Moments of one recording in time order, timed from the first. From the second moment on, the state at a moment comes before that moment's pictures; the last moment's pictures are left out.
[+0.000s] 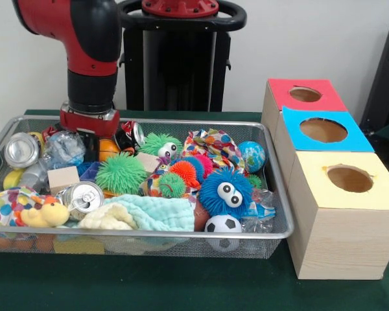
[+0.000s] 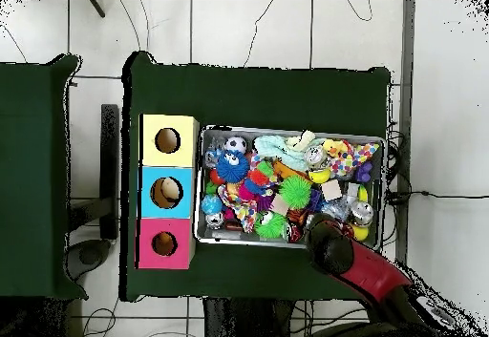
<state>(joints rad) -0.67 -0.45 -0.02 1.89 -0.12 -0.04 1.41</state>
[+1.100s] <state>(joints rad) -0.71 -0.44 0.05 1.80 -0.11 0.30 1.41</state>
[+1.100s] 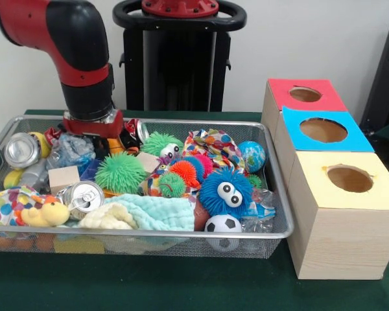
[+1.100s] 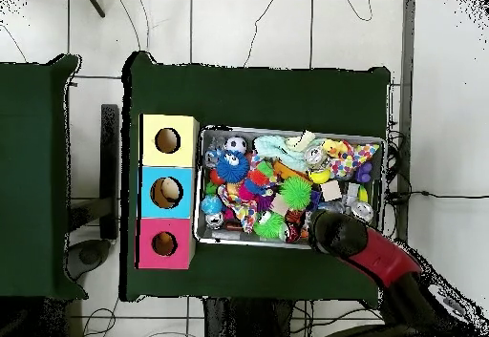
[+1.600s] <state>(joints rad) -0.93 -0.42 0.25 1.88 -0.16 0.26 1.41</state>
